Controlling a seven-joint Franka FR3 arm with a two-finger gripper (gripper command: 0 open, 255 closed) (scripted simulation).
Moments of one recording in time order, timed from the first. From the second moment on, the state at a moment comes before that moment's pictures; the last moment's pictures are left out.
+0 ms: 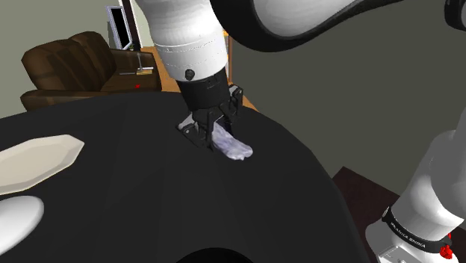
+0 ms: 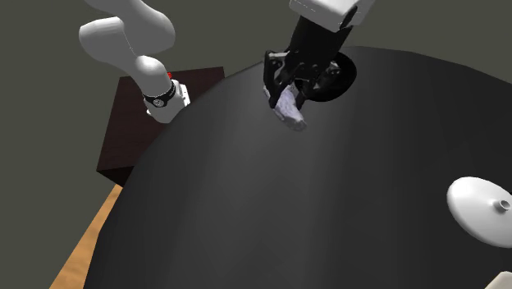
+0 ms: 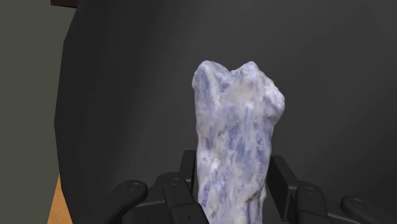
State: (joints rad) arm 0.17 0.06 0.78 -1.70 -0.29 1.55 0.93
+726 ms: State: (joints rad) arm 0.37 0.20 0.89 -1.57 -0.33 1.44 1.23
